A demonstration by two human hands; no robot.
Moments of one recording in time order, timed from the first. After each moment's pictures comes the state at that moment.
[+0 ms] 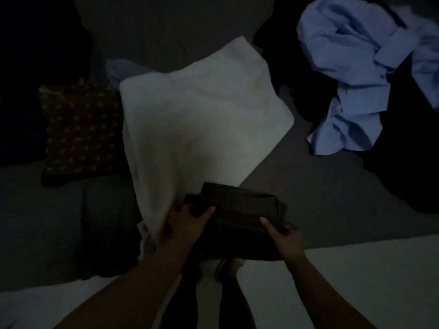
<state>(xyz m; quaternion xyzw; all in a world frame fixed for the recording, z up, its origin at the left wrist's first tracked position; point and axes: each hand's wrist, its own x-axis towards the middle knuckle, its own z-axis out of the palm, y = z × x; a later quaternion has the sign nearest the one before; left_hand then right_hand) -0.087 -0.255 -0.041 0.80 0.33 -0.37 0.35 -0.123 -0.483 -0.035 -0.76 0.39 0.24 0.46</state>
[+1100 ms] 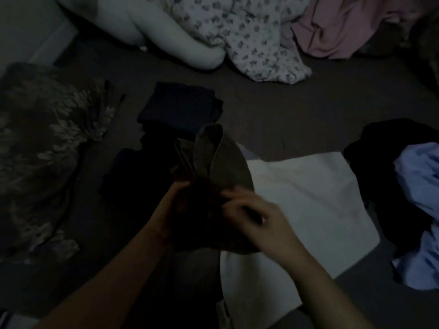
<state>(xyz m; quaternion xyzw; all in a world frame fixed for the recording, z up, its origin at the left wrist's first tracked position) 0.048 0.018 0.084 0.27 0.25 -0.20 0.91 0.073 -0.176 0.132 -0.81 -0.22 0.18 0.52</state>
